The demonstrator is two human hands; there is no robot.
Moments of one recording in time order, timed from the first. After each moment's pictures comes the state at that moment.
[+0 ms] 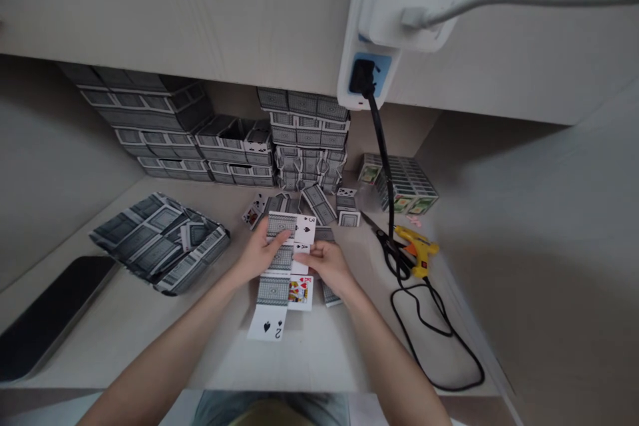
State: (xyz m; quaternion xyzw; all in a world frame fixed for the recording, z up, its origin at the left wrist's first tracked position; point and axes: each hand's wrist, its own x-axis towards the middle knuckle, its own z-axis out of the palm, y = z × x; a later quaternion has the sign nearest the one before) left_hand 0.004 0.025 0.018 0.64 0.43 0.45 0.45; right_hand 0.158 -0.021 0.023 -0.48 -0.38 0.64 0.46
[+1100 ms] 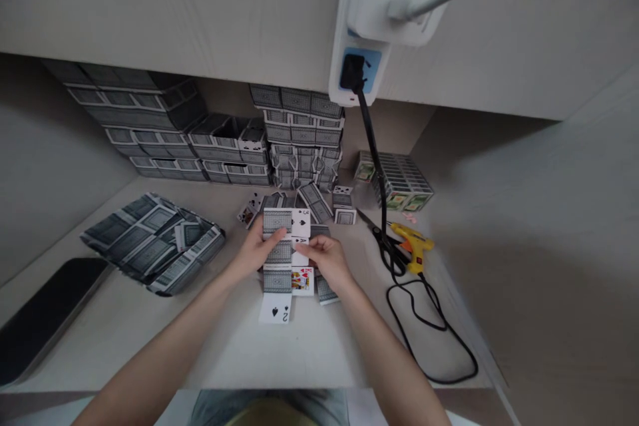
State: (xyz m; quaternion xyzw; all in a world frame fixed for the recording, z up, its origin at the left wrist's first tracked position) left_hand 0.006 0.026 0.022 0.60 0.41 0.47 0.50; right_hand 0.161 -0.019 0.026 -0.51 -0.36 0.58 0.52
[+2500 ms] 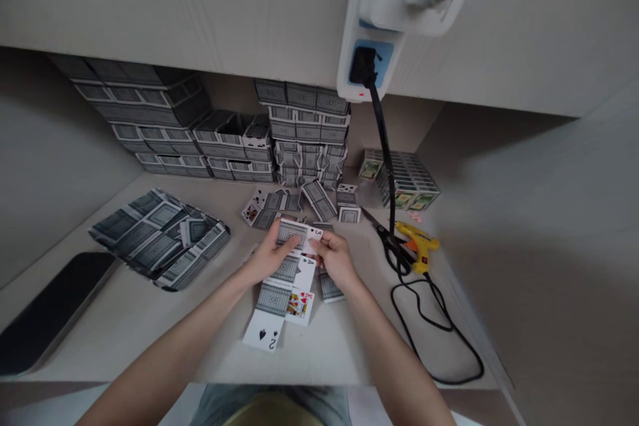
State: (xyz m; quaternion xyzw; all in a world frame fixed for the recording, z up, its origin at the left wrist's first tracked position) left_hand 0.016 0.011 0.019 0.61 0.40 0.40 0.55; right_hand 0.165 -0.016 0.020 -0.51 -0.39 0.57 0.52
